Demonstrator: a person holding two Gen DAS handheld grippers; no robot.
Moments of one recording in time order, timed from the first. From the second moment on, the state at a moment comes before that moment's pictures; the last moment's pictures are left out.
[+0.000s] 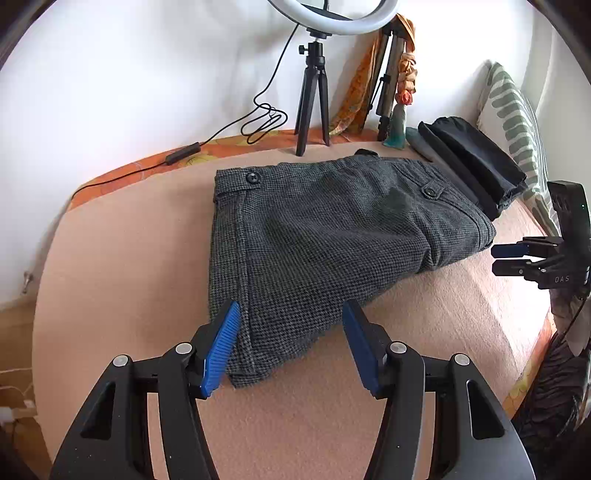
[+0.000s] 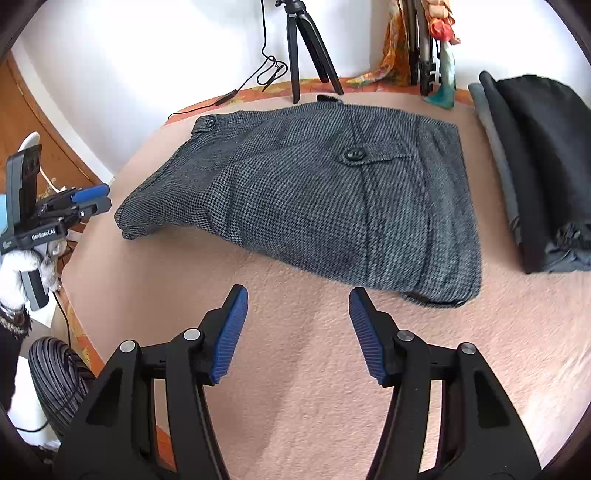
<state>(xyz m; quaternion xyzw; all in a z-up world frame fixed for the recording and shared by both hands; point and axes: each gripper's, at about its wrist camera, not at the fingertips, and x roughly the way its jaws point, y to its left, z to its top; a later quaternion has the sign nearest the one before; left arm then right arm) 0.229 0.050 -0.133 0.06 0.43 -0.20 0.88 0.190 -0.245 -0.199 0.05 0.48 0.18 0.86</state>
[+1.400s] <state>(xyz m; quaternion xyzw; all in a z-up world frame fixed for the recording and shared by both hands) 0.269 0.100 -0.135 -0.07 0.47 -0.21 0.85 0.237 -0.282 -0.172 0.32 0.40 0.14 0.85</state>
